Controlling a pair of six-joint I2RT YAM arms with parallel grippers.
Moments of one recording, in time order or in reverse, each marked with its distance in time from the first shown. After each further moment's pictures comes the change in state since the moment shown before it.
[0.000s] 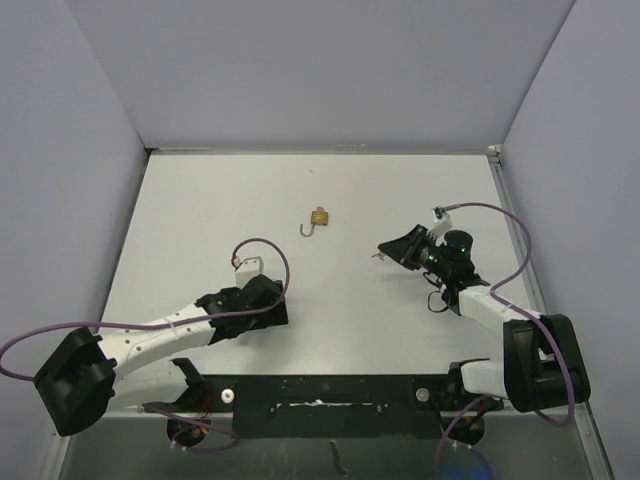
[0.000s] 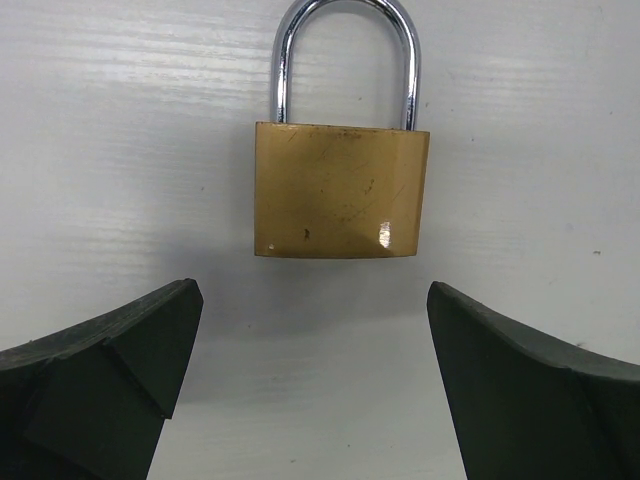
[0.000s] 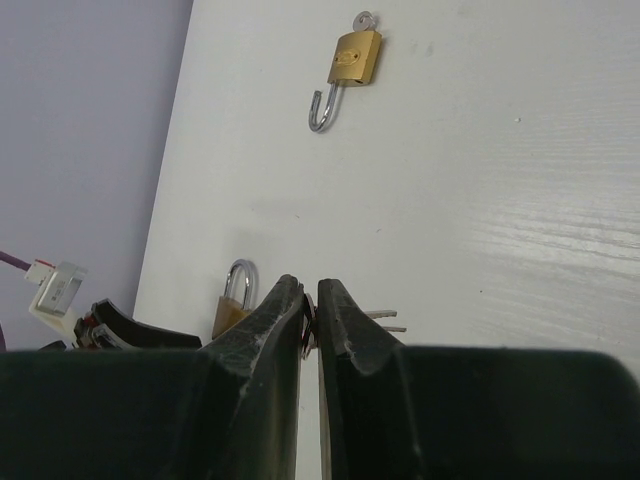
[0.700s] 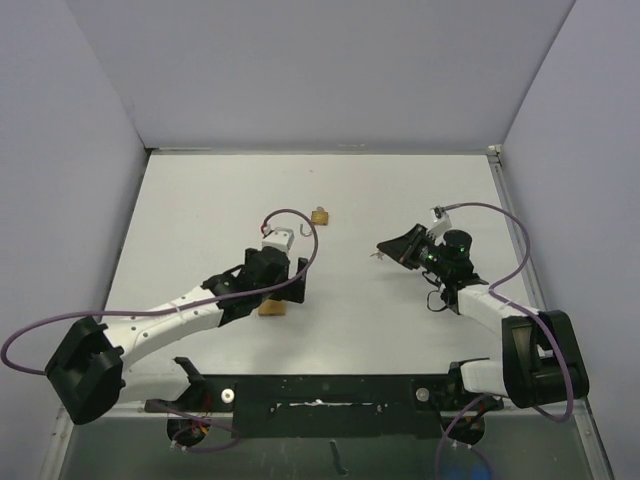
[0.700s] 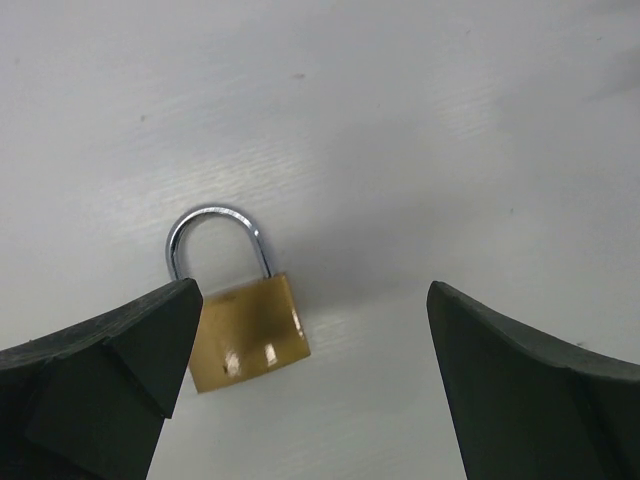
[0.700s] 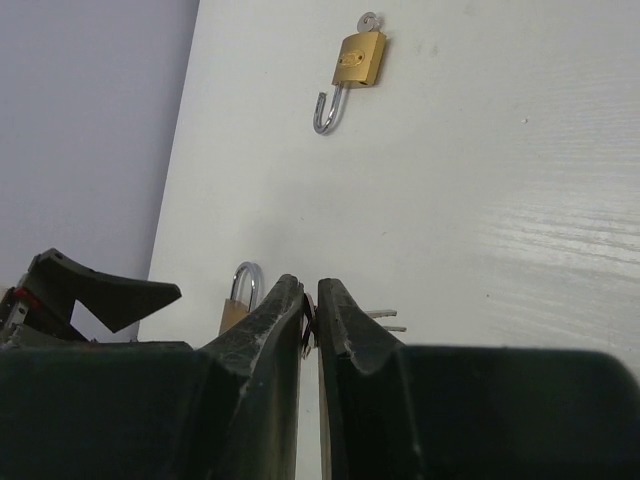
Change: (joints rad) left arm 0.034 0.121 0.209 0.225 0.074 0.452; right arm 0.002 0.020 0.000 0.028 -0.004 0.026
